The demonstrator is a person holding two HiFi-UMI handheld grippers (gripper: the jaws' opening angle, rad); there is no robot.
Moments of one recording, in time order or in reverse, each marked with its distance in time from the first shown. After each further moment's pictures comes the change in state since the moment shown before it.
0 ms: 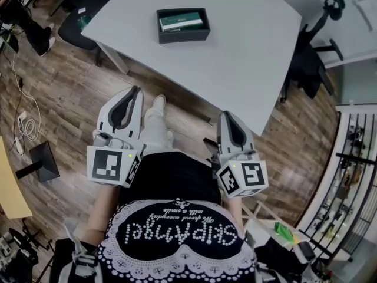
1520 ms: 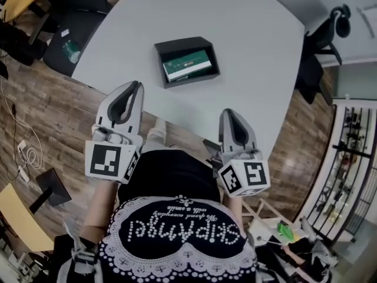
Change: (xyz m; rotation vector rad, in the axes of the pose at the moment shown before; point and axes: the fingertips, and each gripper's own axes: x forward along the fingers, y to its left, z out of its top) left arm 0.178 0.141 0.025 -0.031 0.028 -0.130; right arm 0.188 -0.009 0.074 0.023 0.021 -0.125
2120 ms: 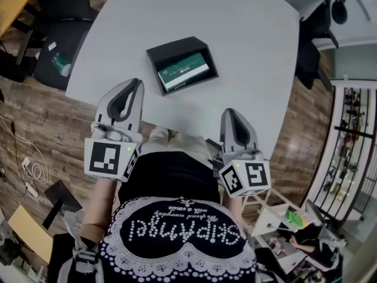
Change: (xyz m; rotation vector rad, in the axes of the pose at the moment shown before) left arm 0.055 0.020 -0.007 0.003 0.041 -0.126; right arm 0.026 -0.012 0.001 0.049 0.008 -0.127
